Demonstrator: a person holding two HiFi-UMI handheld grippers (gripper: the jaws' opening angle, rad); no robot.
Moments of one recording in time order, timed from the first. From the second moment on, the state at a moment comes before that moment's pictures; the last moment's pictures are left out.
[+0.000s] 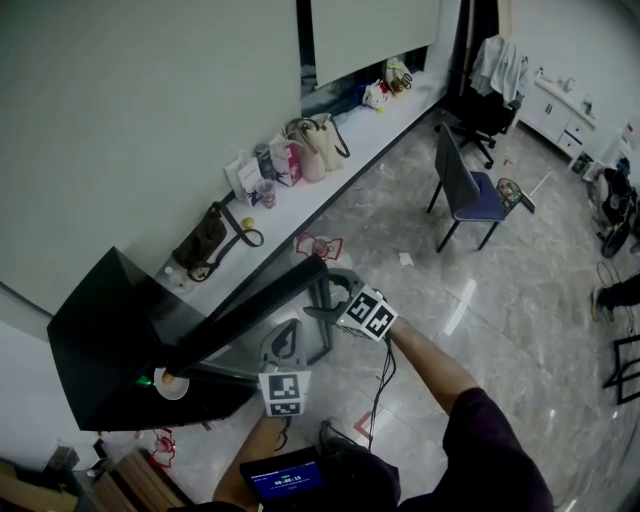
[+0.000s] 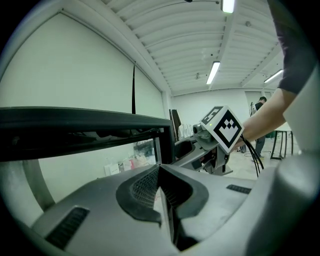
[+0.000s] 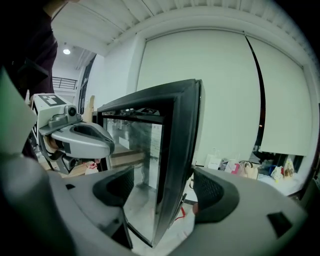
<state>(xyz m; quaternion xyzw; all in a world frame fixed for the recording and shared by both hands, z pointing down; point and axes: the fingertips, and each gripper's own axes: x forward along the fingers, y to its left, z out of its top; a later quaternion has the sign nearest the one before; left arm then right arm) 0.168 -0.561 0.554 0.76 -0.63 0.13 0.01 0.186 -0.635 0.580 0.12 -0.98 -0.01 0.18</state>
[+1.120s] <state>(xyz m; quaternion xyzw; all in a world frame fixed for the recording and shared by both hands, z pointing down) 0.215 -0.286 0.548 0.84 -0.53 0.12 0.00 0.278 -0.340 0.573 0.34 -0.92 0.03 0.17</state>
